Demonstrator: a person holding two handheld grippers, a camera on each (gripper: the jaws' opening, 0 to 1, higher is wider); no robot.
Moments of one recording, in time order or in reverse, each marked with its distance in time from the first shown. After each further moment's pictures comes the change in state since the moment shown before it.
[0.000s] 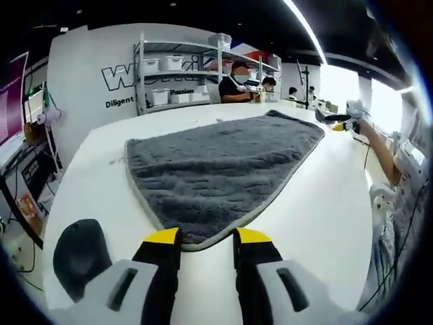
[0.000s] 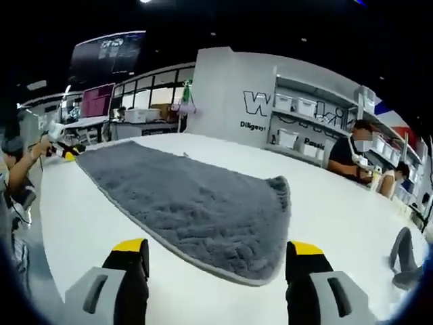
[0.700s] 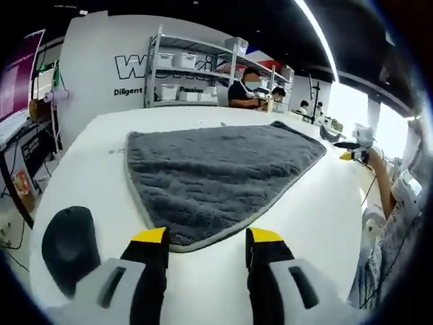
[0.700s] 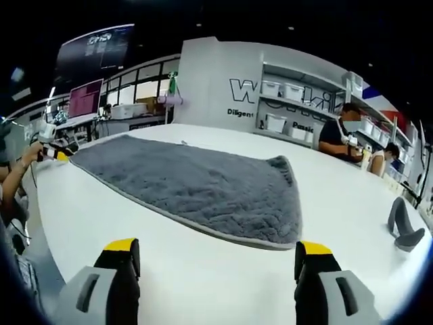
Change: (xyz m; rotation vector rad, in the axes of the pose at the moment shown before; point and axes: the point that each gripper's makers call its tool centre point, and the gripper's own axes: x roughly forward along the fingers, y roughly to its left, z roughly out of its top) left arm -0.002 -0.014 0.002 -0.046 0.017 -0.041; right arm -0.013 0.043 -0.025 0.169 0.110 -0.139
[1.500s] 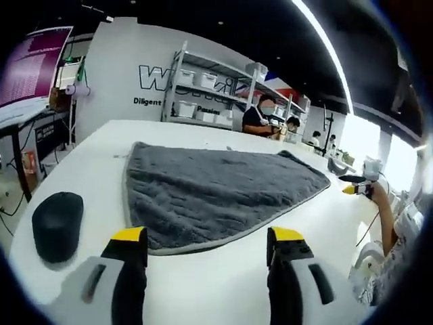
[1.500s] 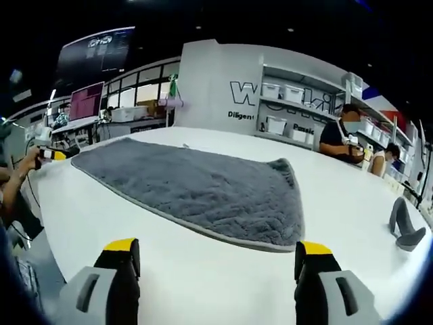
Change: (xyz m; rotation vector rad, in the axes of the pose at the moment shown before) left arm 0.002 -0.015 0.020 -0.225 -0.165 0.112; right arm 0.003 0.003 0.002 0.006 -0.018 0.009
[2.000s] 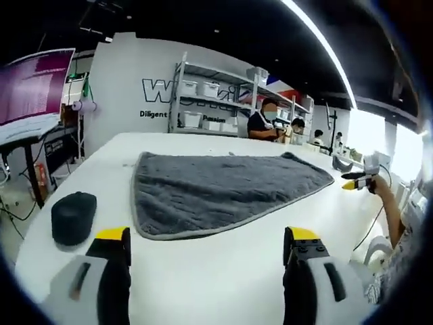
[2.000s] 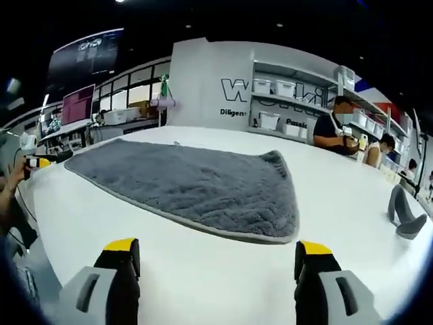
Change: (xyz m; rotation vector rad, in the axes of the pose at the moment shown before) left arm -0.028 -0.010 -0.001 0.014 -0.079 0.053; right arm 0.002 -0.009 -0.006 0.041 0.004 -0.029
